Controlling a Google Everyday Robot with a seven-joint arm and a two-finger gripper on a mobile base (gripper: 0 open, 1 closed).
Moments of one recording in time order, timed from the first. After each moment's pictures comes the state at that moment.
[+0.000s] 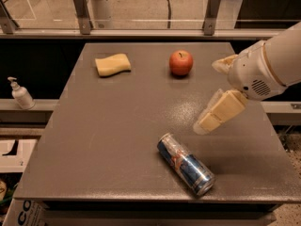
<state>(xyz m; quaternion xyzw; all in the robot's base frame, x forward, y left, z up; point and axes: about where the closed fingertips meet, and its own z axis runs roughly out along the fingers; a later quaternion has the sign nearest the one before) 0.462 -0.130 0.916 -0.54 0.77 0.13 0.31</state>
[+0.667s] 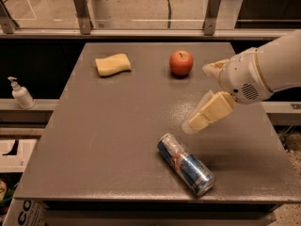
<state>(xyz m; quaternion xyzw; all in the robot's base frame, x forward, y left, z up) 0.466 -0.106 0.908 -0.52 0.76 0.19 0.34</state>
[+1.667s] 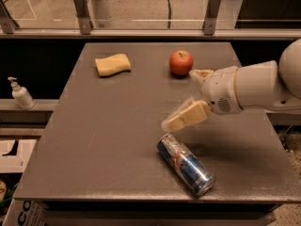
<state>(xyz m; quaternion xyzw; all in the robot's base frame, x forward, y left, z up) 0.492 -0.074 0.880 -0.48 0.74 0.22 0.42</state>
